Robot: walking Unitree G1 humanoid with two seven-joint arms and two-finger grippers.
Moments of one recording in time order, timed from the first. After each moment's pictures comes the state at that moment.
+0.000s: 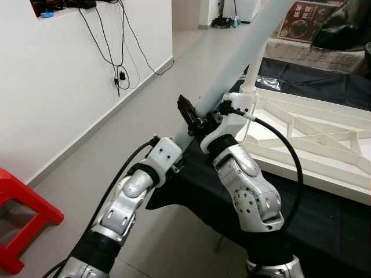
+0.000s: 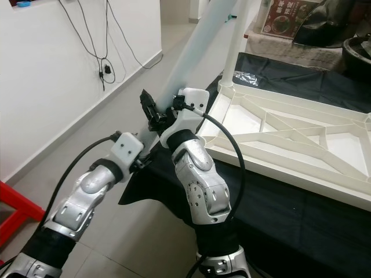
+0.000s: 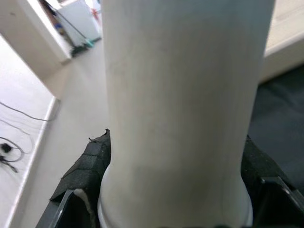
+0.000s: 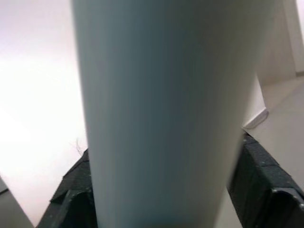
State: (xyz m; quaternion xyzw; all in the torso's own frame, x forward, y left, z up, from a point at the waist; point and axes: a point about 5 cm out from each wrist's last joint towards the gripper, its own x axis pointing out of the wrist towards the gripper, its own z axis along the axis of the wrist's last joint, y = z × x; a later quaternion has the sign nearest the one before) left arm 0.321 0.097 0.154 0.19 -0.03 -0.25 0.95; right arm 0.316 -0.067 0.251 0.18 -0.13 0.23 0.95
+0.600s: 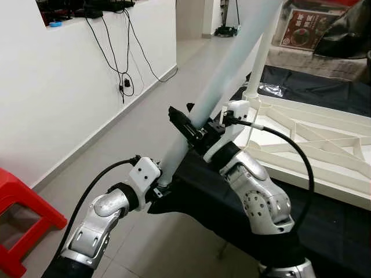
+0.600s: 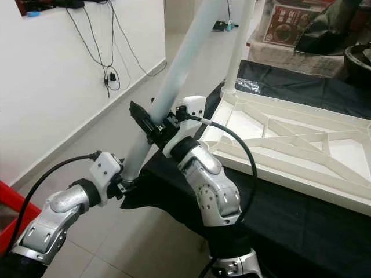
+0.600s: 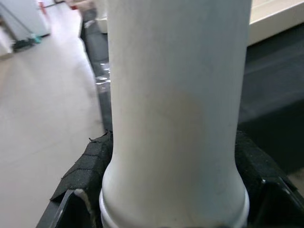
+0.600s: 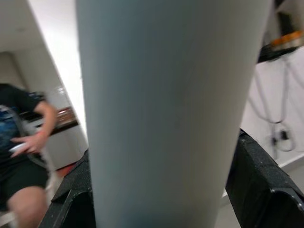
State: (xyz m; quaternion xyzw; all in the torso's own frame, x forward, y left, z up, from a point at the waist) left arm 0.287 0.128 0.145 0.12 0.01 -0.37 0.92; right arm 0.311 -0.074 0.246 0.19 -0.12 0.41 0.88
